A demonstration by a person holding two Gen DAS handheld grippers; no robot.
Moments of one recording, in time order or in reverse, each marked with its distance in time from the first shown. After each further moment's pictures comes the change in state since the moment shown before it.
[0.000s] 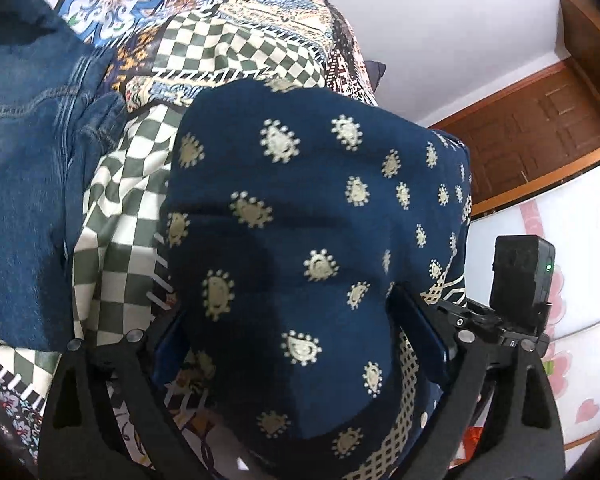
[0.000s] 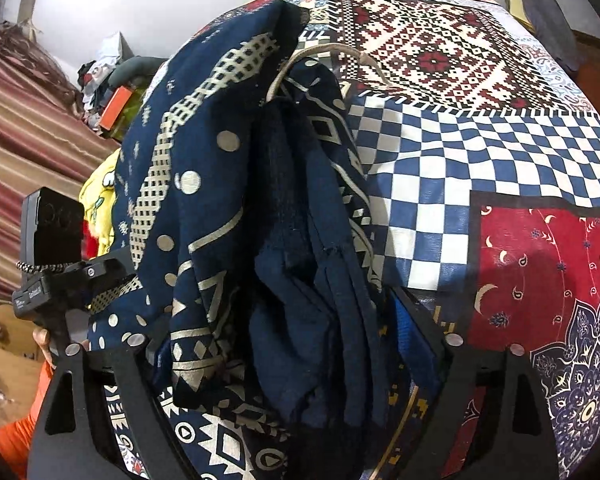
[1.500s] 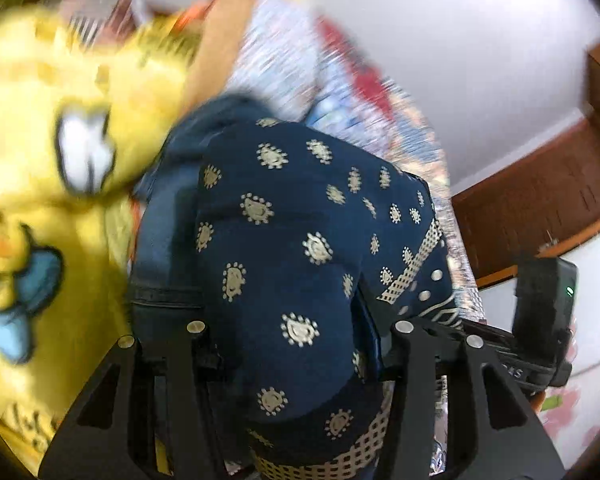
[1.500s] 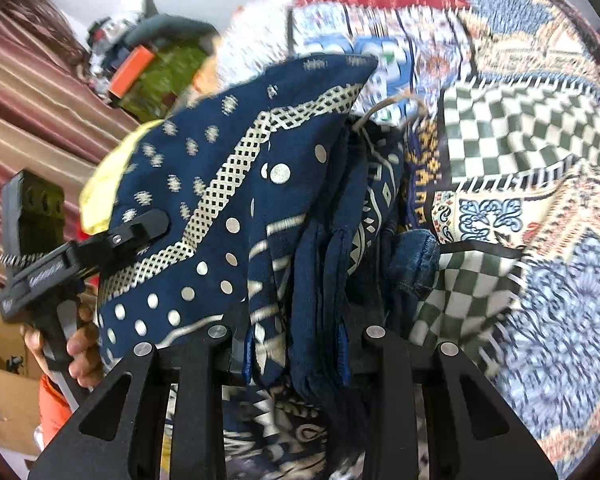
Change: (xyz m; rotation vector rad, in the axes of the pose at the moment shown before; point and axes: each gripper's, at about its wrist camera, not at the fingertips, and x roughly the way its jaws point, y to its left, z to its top) left arm -0.158 0.242 0.115 -0.131 -0.126 0.087; right arm 0.216 0.182 0.106 -0.095 0.081 -0.081
